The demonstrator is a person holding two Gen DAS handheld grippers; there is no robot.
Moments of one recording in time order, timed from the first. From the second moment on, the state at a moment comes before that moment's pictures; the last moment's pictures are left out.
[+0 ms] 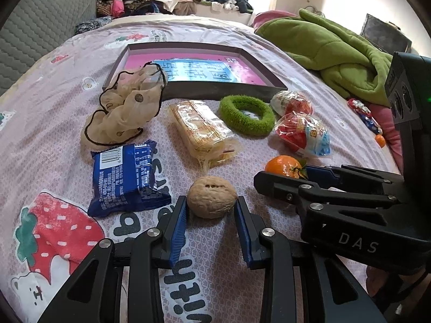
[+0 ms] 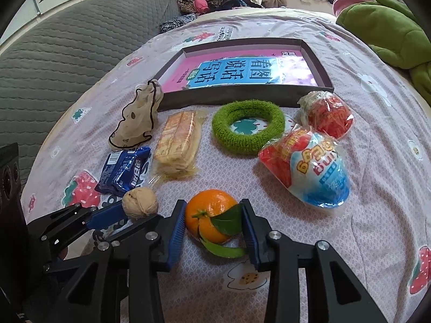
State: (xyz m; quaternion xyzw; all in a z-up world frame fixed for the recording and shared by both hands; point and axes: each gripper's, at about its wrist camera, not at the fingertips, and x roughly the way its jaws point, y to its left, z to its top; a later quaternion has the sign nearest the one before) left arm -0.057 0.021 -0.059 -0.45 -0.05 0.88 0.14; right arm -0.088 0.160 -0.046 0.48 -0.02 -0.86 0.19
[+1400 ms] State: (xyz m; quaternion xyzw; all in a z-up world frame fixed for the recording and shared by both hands) left arm -0.061 0.012 0.002 -0.40 -0.05 0.91 0.11; right arm -0.075 0.173 0.023 0.40 0.00 -0.90 0.19
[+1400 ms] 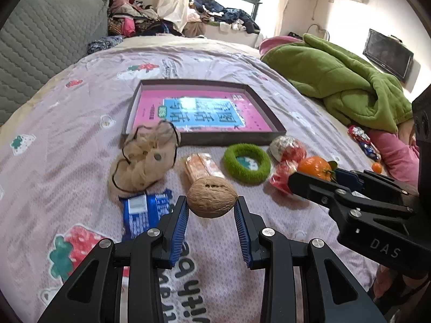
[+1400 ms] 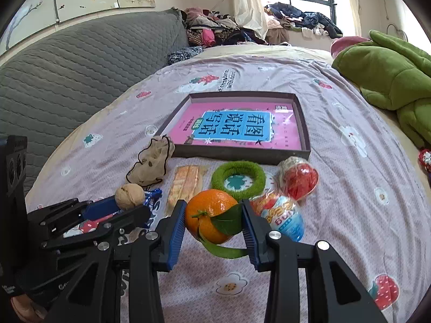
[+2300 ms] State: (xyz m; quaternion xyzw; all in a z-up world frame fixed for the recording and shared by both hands) left arm -0.138 0.003 0.045 -0.36 -0.04 0.93 0.07; right arm -0.134 0.186 0.072 0.33 0.04 -0.91 0.22
